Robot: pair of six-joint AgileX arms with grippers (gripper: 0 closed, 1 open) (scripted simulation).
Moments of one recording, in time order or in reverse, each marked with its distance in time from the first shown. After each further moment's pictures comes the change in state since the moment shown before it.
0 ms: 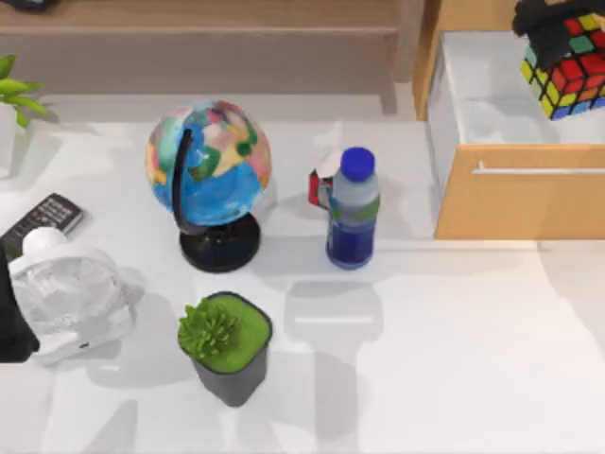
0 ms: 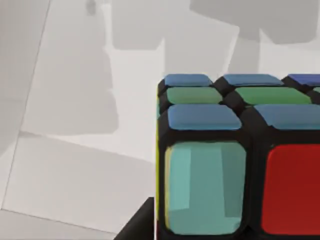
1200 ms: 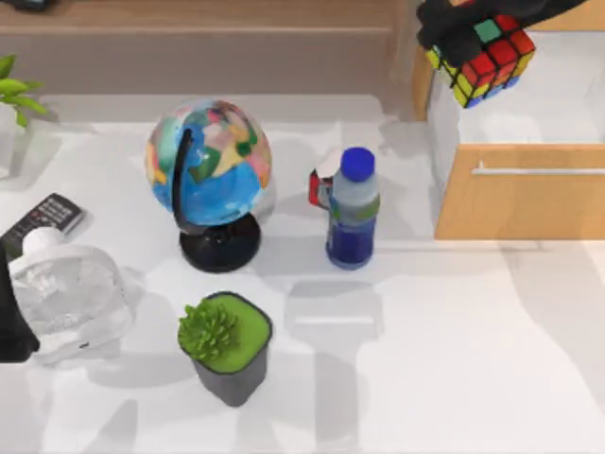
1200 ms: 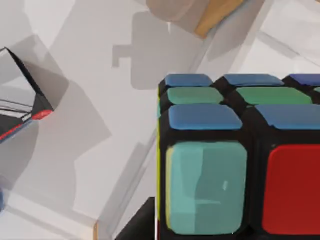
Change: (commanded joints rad) left arm 0.000 0.000 0.000 0.000 0.000 0.000; right arm 0.237 -0.211 -0.247 0.214 0.050 -0.020
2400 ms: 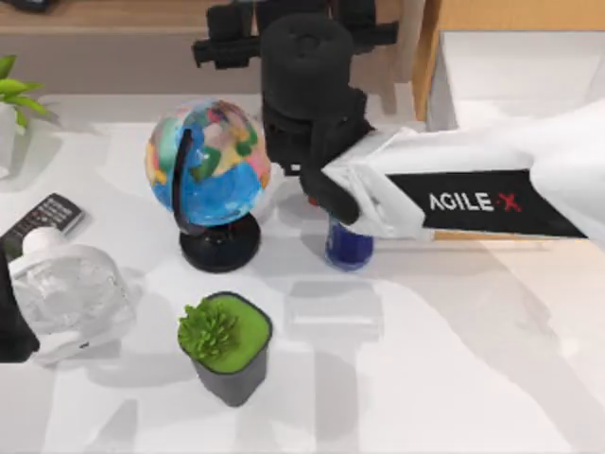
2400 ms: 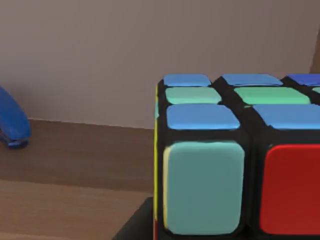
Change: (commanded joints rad) left arm 0.000 0.000 0.000 0.000 0.000 0.000; right arm 0.408 0.069 -0.707 1.984 0.625 0.054
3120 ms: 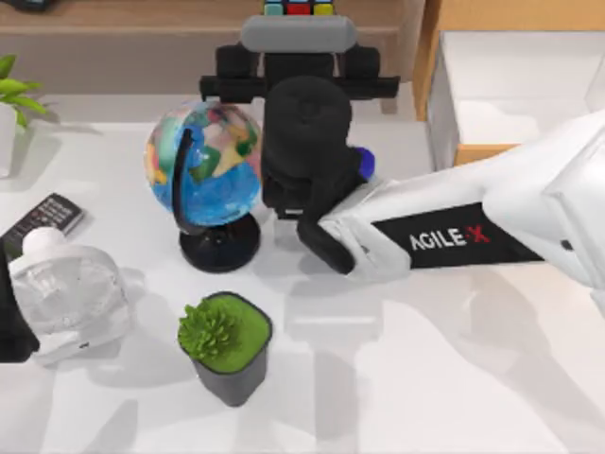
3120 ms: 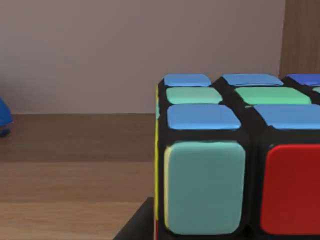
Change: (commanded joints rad) left arm 0.000 0.000 0.000 0.000 0.000 0.000; right arm 0.021 0.058 -0.088 0.220 0.089 0.017
